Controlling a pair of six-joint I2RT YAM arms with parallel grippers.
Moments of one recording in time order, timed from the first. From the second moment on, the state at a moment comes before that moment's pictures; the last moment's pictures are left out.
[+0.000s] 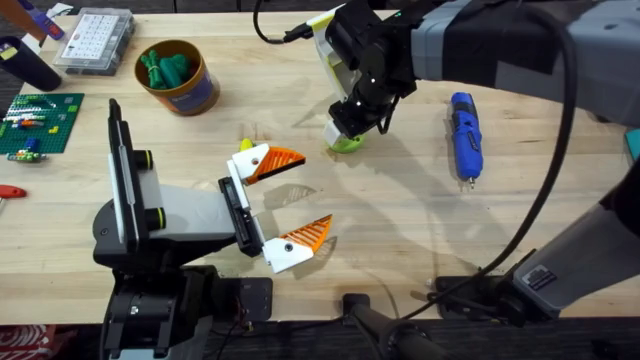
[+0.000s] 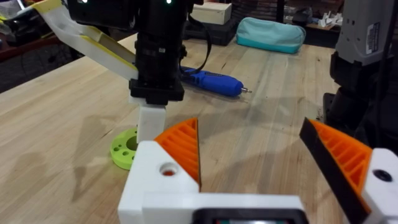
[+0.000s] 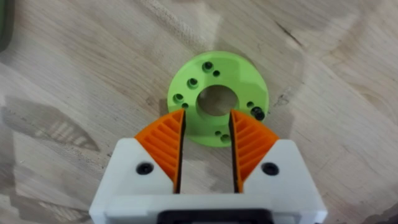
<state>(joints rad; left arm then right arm) 0.02 0.00 0.01 -0.12 1.18 0.07 0.62 1.89 1.38 -0.83 -0.07 0.03</state>
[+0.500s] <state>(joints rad) 0.02 0.00 0.01 -0.12 1.18 0.07 0.62 1.89 1.45 -0.93 -0.07 0.01</state>
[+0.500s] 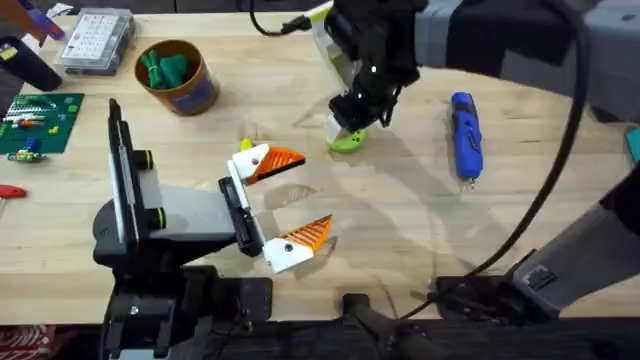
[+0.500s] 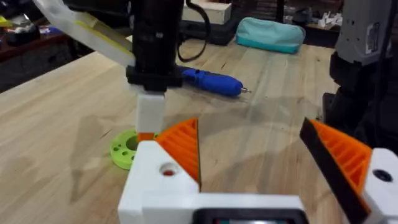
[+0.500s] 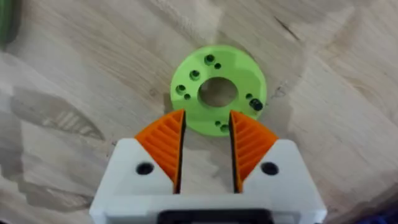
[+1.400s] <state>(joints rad) 0.02 0.00 0.01 -0.12 1.18 0.07 0.51 1.89 1.53 -1.03 -0.03 0.00</state>
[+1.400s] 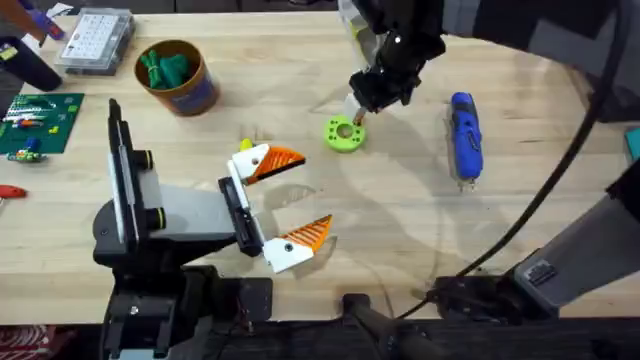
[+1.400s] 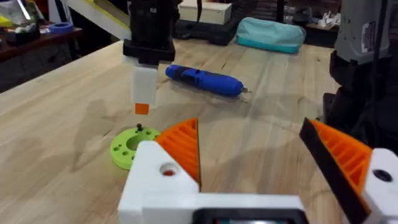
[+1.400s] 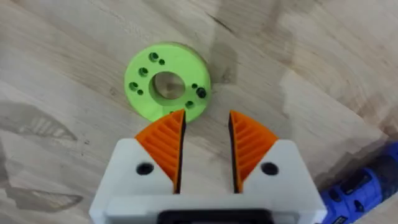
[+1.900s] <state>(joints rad) 0.02 0.00 0.01 -0.12 1.18 0.07 0.52 1.96 1.54 -1.01 -0.04 0.00</state>
